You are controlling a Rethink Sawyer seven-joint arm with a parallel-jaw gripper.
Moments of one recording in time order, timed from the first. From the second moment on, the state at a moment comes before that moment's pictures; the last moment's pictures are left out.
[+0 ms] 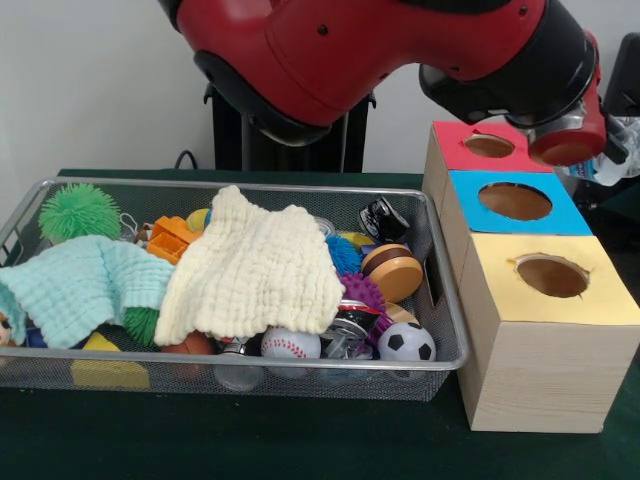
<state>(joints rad) -0.65 -0.41 0.89 1.53 0.11 0.99 0.45</state>
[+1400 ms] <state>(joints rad) -0.59 -0.41 0.83 1.43 -0.01 1.05 0.45</state>
